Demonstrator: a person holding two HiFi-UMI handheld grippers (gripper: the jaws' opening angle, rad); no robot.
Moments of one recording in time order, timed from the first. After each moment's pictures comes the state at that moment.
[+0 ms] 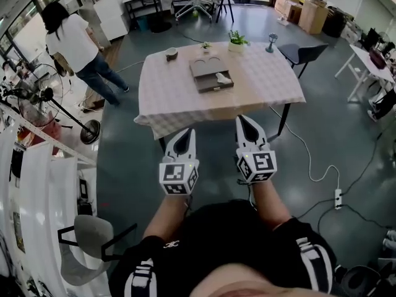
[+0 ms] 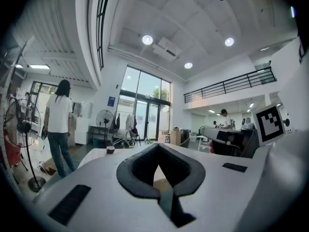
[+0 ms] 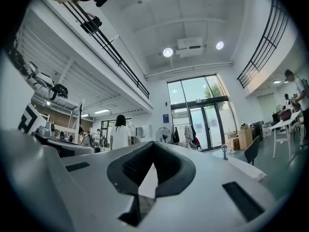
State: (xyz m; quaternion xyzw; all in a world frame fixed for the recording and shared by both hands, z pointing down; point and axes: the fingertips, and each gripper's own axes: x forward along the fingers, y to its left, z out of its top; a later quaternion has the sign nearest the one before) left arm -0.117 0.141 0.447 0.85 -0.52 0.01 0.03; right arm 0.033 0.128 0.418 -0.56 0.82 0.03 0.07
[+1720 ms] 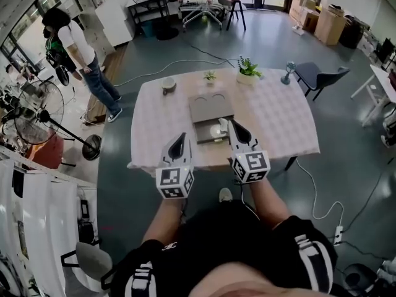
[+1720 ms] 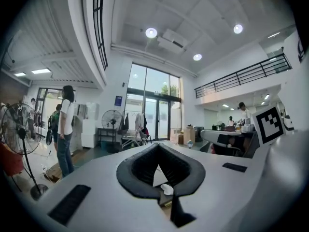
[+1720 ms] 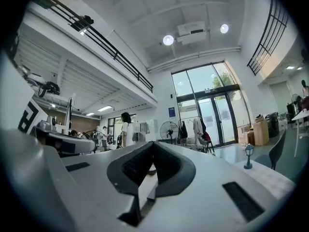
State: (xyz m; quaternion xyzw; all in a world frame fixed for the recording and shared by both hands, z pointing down) left arm -0.077 -0.216 0.438 0.82 -0.58 0.03 0.02; right arm 0.071 -0.248 0.425 -0.51 0.86 0.01 0.05
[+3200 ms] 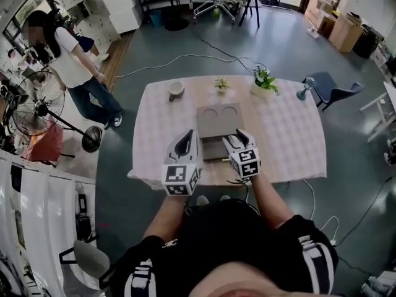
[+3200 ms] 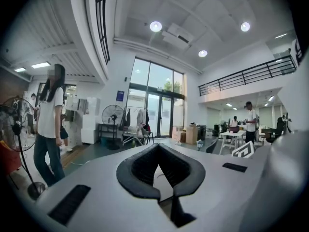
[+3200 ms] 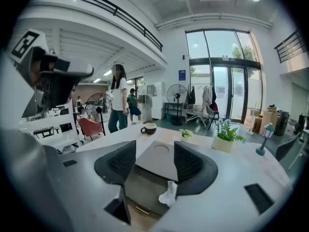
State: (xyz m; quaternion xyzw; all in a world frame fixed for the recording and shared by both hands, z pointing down) left arm -0.097 -0.361 0.442 0.81 -0.58 0.03 0.05; right arm 0.028 -0.412 0.575 -0.45 0.87 -0.07 -0.18
